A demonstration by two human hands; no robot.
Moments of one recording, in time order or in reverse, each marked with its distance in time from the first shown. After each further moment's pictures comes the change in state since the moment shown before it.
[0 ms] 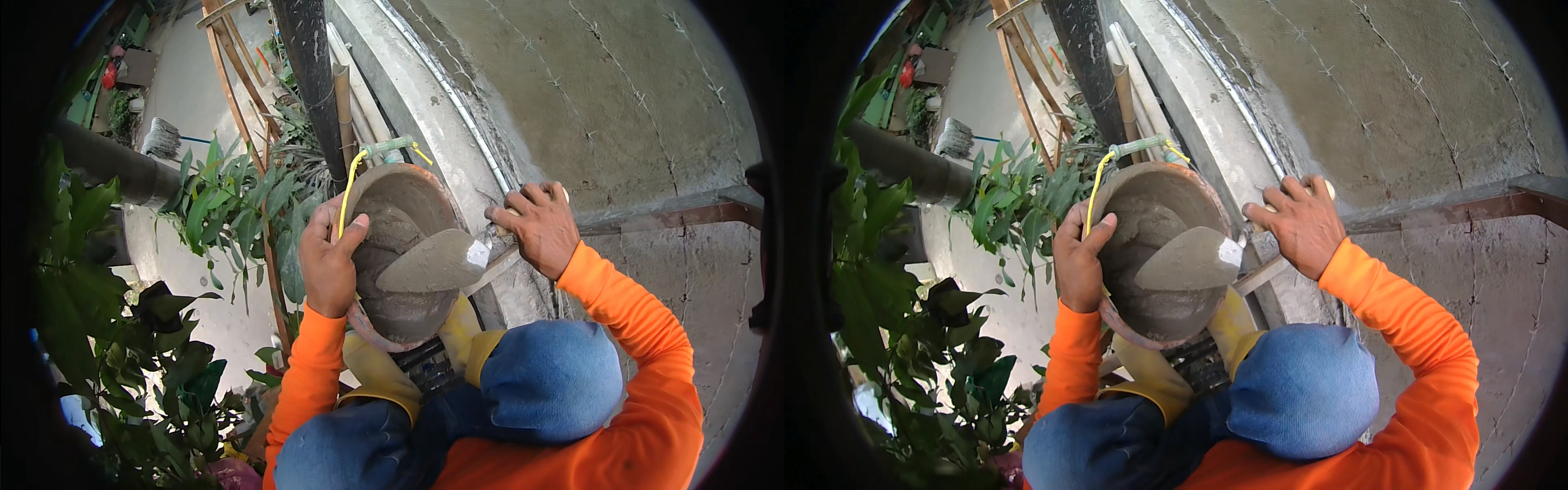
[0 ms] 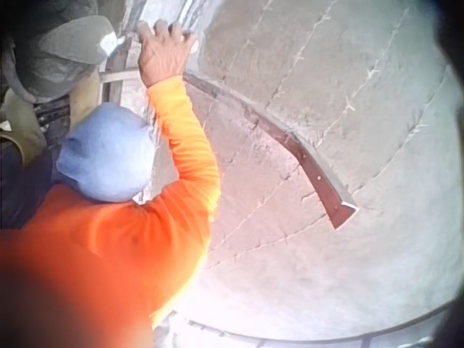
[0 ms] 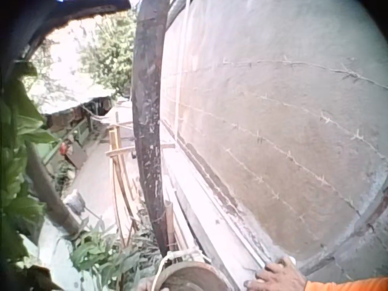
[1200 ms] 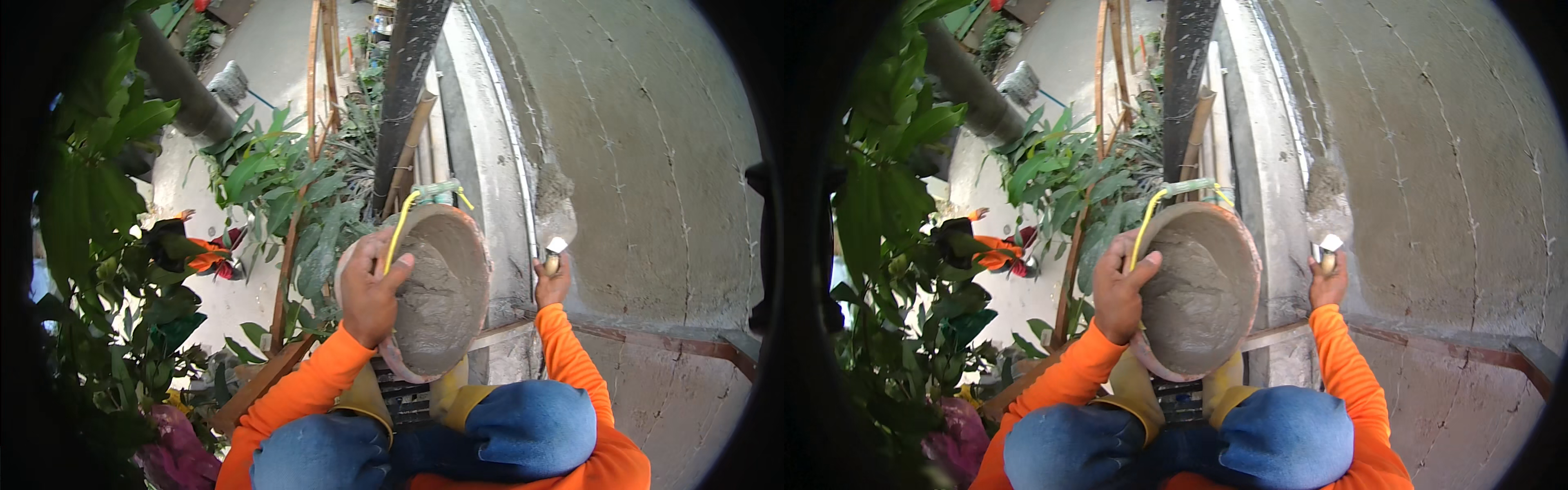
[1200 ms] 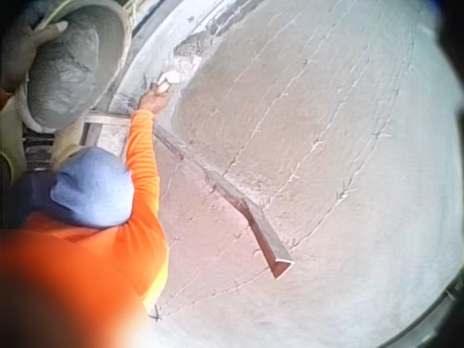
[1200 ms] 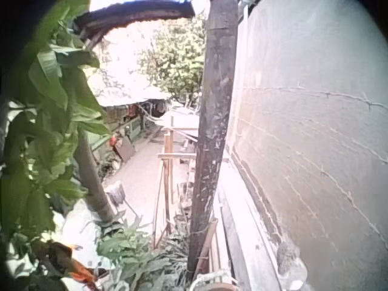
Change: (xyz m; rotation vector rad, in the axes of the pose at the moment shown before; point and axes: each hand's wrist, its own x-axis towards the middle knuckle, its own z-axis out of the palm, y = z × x) left_hand -0.014 -0.011 -0.003 0.138 0.283 0.135; right_hand 0.025 0.050 0.224 1.178 0.598 0.712
